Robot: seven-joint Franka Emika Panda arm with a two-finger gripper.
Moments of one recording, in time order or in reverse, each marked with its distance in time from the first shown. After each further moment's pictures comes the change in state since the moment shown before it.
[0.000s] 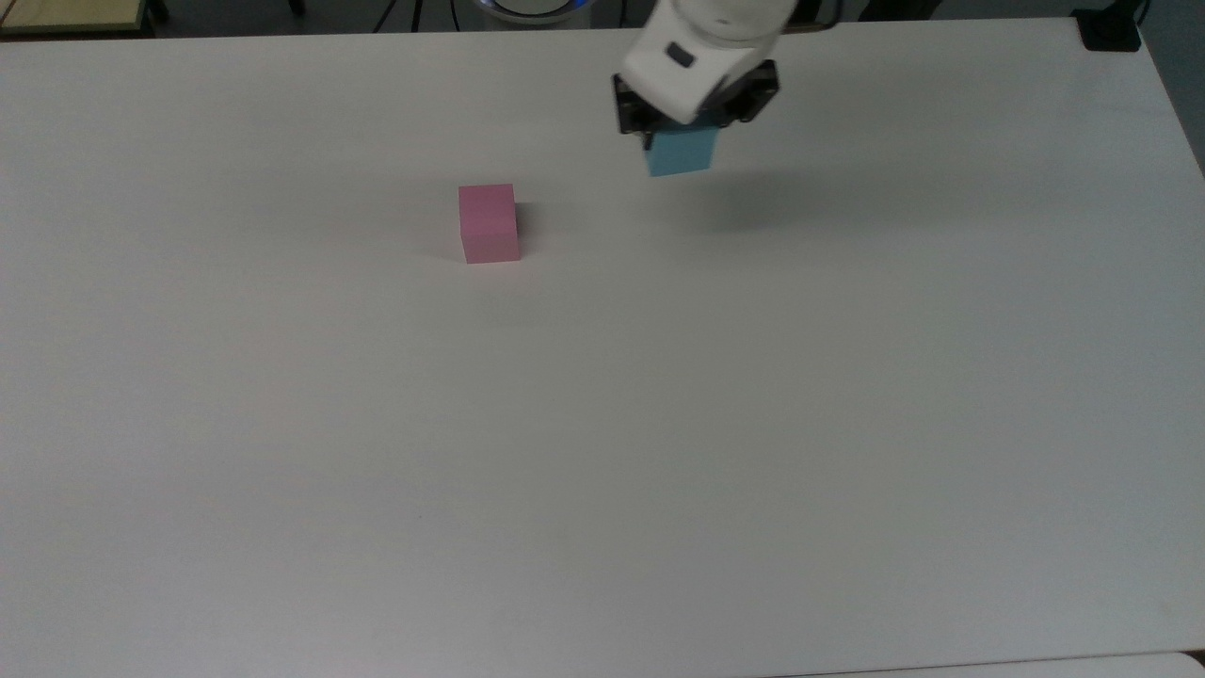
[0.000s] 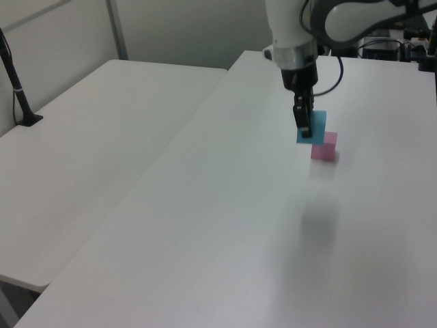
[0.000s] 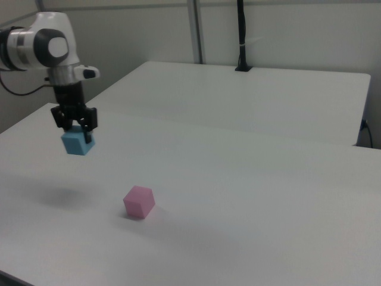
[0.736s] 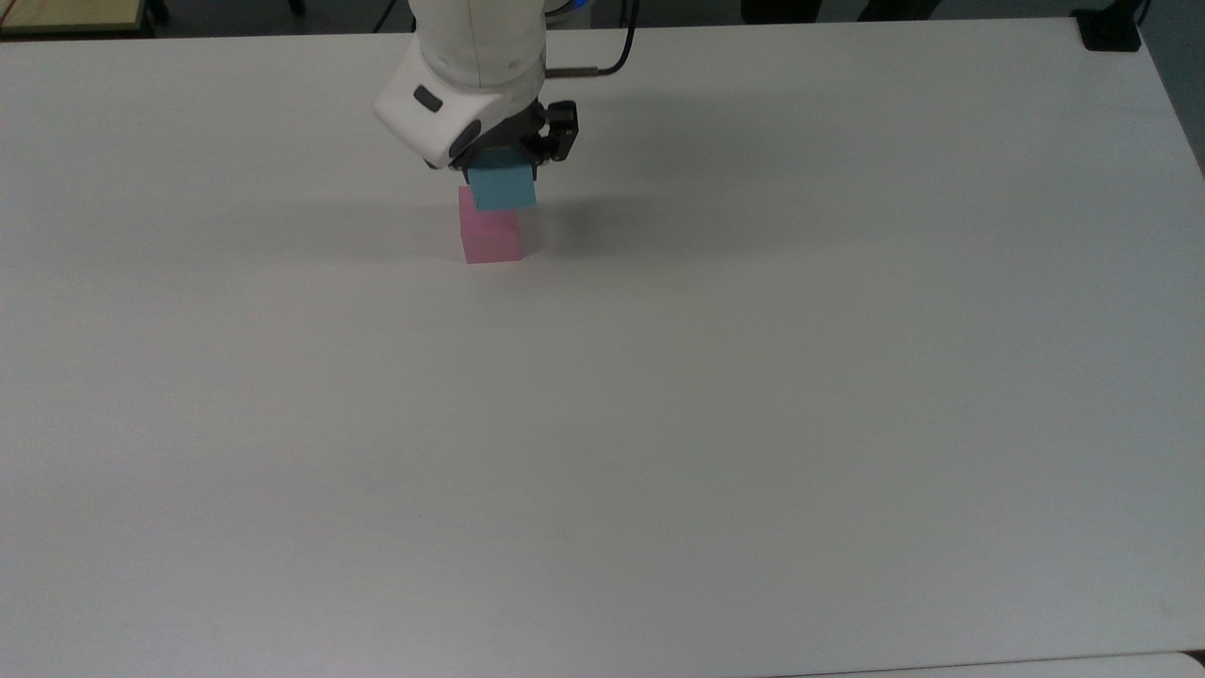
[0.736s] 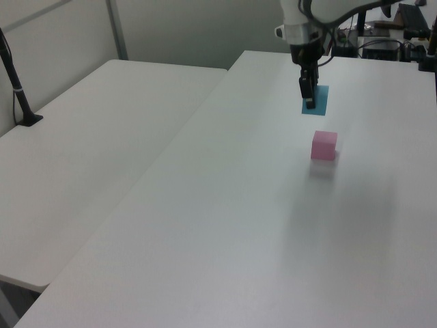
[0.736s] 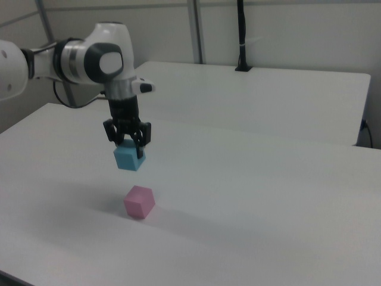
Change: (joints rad) arm -0.227 0.013 -0.046 -0.051 -0.021 0.081 -0.227
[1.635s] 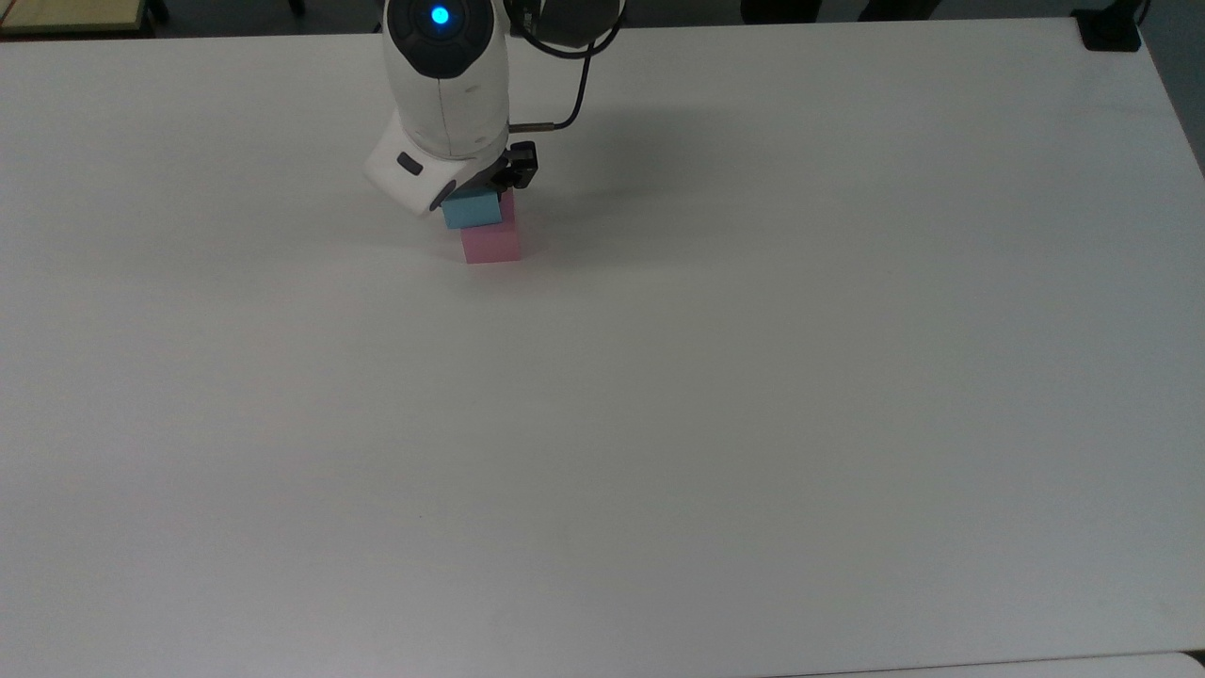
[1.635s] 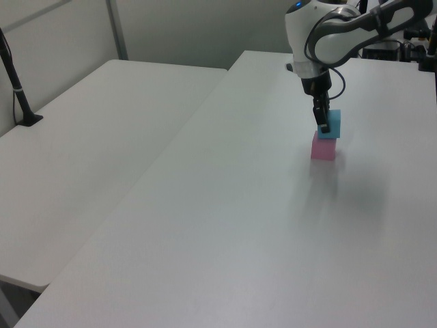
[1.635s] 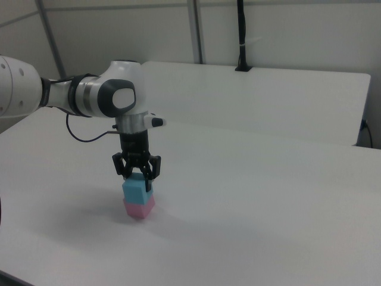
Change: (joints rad) arm 0.011 0.015 -0.063 -0.200 -0.037 0.126 -0.085
